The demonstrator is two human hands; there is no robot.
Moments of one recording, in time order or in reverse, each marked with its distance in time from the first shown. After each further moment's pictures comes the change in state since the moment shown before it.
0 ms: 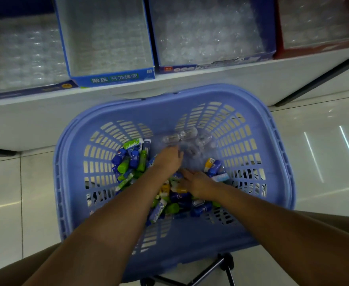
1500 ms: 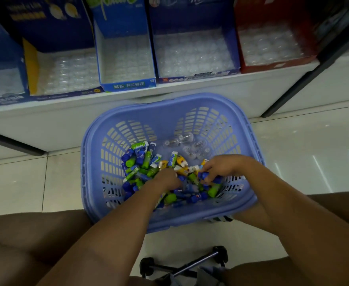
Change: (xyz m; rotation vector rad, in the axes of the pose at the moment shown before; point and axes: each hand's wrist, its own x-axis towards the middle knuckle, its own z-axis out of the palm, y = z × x) left_hand -0.092 0.020 -0.005 0.093 -0.268 -0.173; right_hand -0.086 0.011 -0.088 0.157 -0.245 0.047
